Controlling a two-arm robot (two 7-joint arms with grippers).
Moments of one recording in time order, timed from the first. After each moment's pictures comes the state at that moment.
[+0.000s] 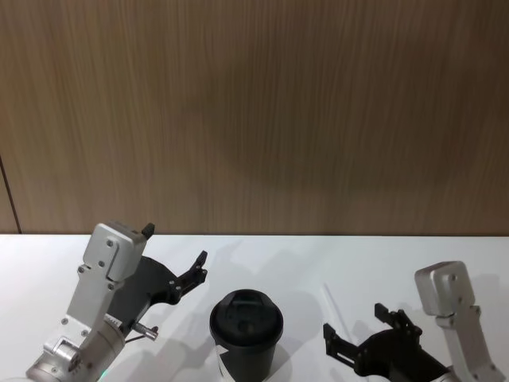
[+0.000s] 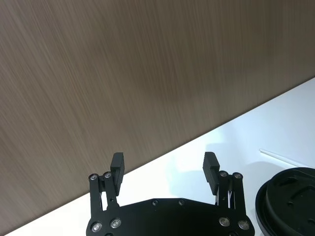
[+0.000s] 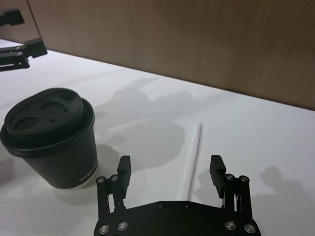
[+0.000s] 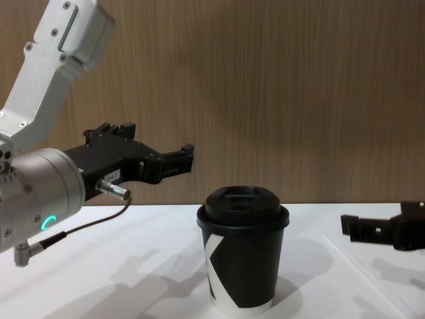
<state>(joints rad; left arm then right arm) -0.24 0.38 0.45 -1.63 -0.20 0.01 -0.01 -0.04 0.39 -0.26 -1.88 0.29 0.42 0.11</state>
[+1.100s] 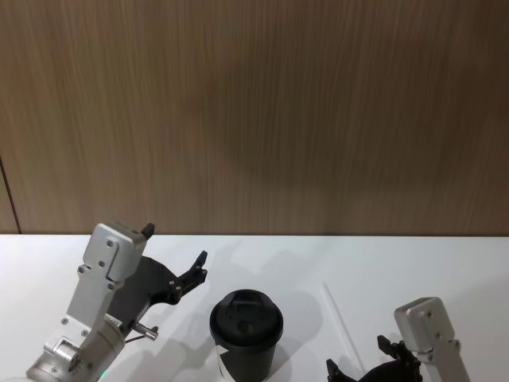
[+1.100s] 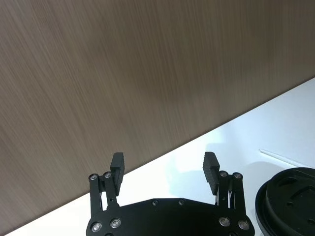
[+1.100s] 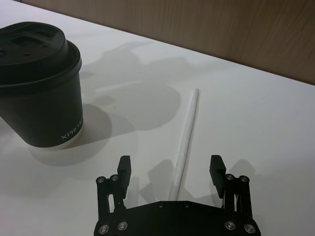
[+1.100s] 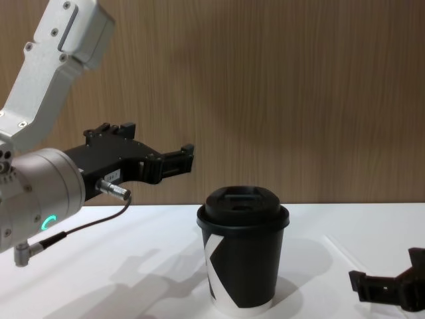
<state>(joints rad) -0.24 0.38 0.45 -1.63 -0.20 0.01 -0.01 -0.08 0.39 -0.29 -1.84 0.19 0.42 0.08</state>
